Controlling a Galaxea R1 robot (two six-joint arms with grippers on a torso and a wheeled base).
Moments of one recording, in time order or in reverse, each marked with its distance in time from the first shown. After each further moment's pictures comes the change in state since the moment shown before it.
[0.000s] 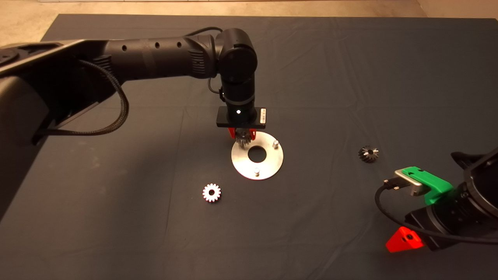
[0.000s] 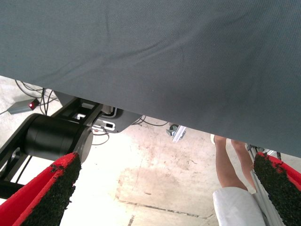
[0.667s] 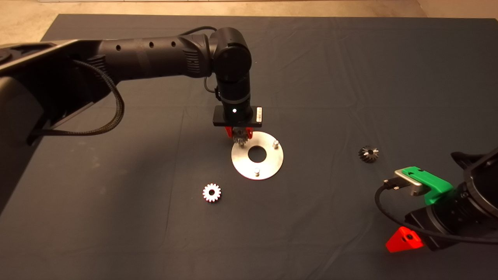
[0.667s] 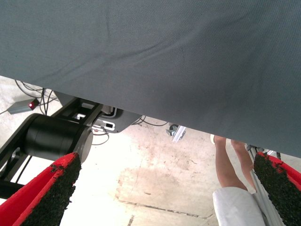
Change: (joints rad) left arm 0.000 0.002 -0.003 0.000 -0.006 0.003; right arm 0.000 0.000 0.000 0.000 0.000 0.000
